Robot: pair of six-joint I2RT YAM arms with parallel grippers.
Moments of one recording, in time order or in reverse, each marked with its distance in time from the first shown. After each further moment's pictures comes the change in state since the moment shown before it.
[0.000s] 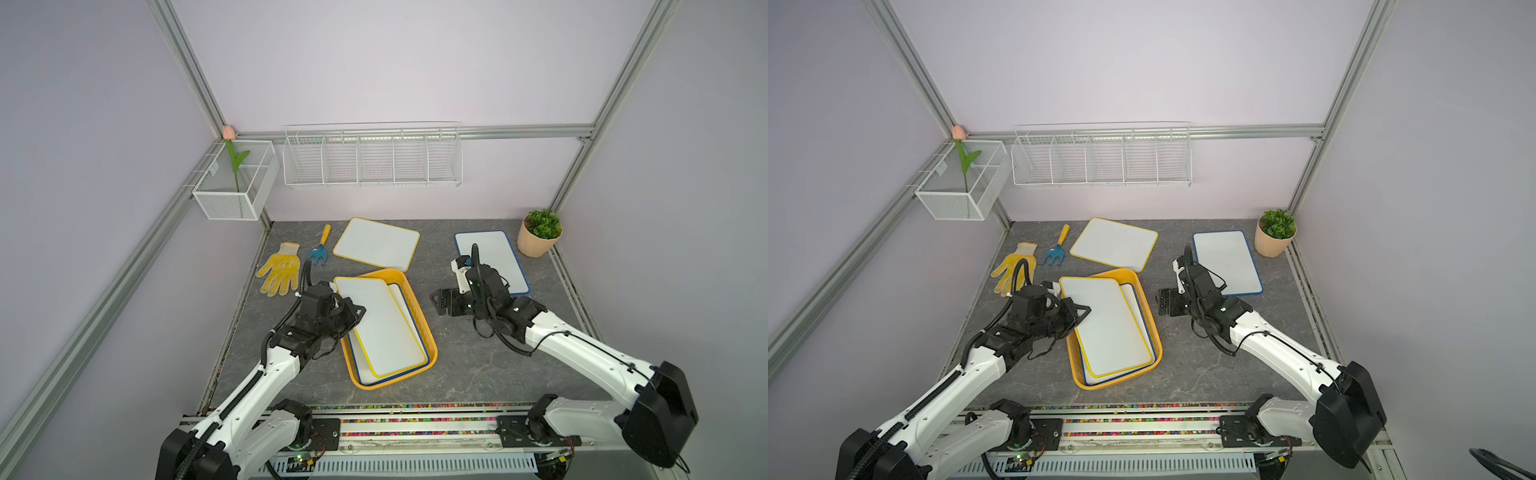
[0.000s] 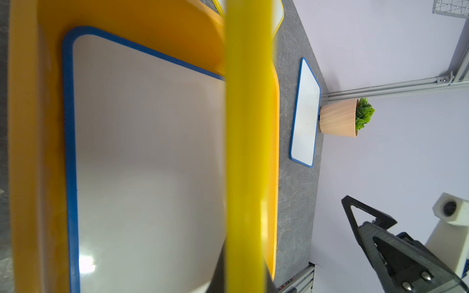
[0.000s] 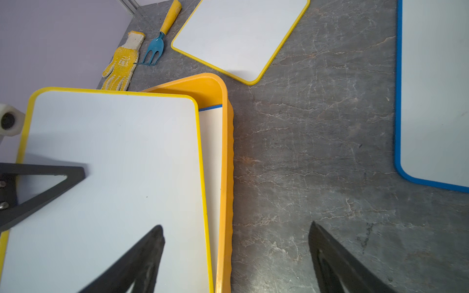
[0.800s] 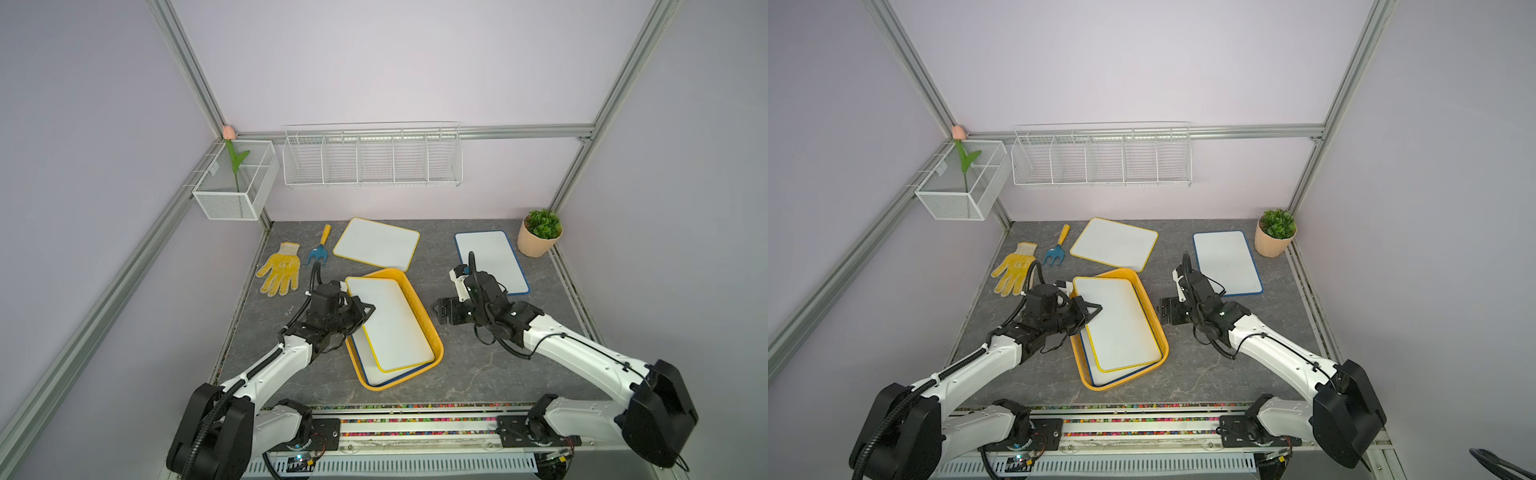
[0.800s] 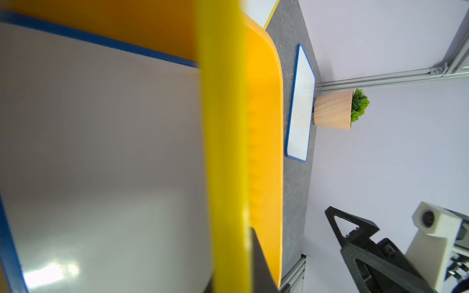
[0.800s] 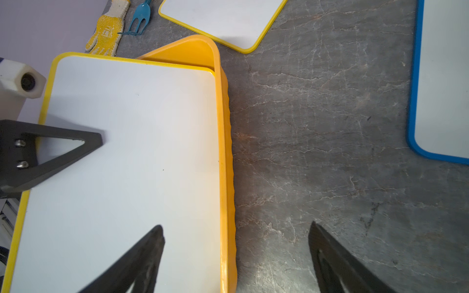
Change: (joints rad) left arm -0.001 0.201 -0.040 0.253 0.085 -0.019; right arm 0.000 0.007 -0.062 -0.004 -0.029 -0.002
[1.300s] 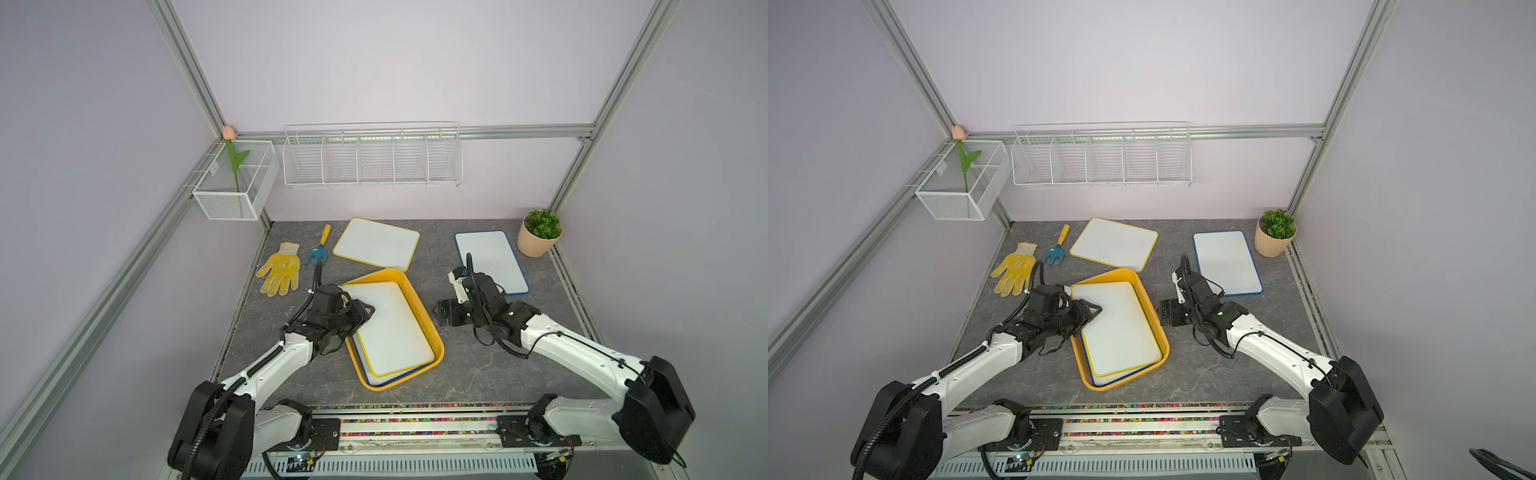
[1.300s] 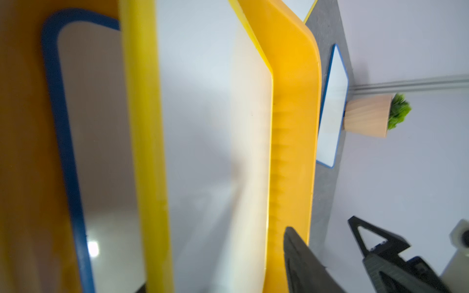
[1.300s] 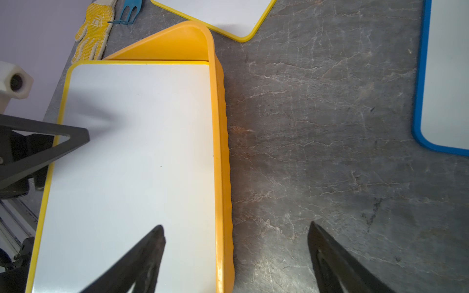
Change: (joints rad) left arm 0.000 -0.030 0.043 -0.190 -0.082 0.031; right arm 0.000 0.025 -0.008 0.001 -0.003 0.000
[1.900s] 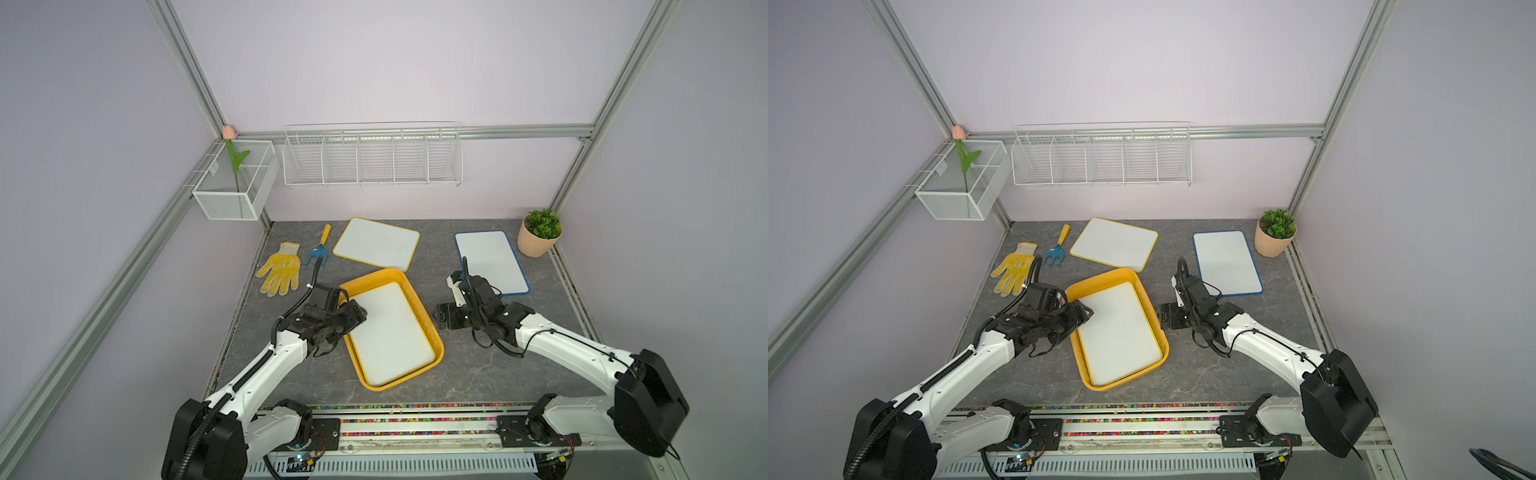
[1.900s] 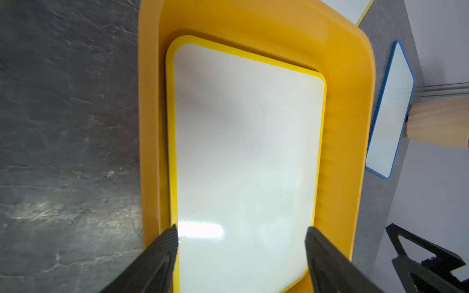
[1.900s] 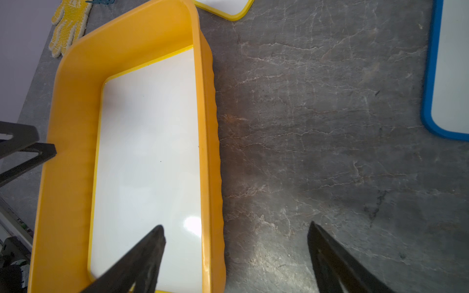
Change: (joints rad) left arm -0.002 -0.032 0.113 -0.333 -0.151 0.100; right arm 0.001 0.036 -0.025 0.015 0.001 0.000
